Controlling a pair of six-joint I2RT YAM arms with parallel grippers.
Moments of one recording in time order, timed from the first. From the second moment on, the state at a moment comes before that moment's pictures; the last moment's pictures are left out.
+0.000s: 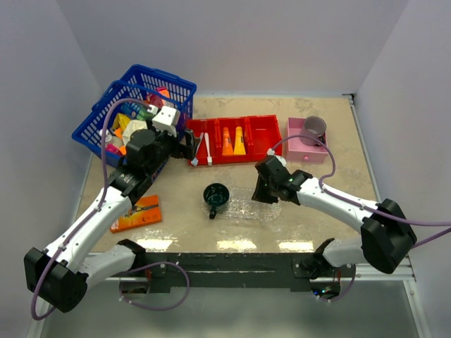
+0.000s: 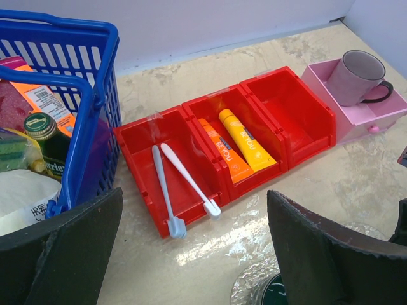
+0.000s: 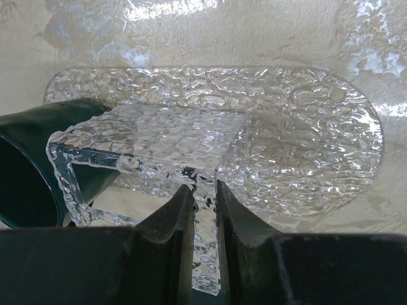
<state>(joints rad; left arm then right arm) -0.46 1.03 0.90 -0.05 -0.03 -0.09 0.73 1.34 0.83 -0.52 0.11 0.89</state>
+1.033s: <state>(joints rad) -0.46 1.04 0.90 -0.07 -0.02 -0.09 0.73 1.29 0.85 -0.56 0.20 0.87</state>
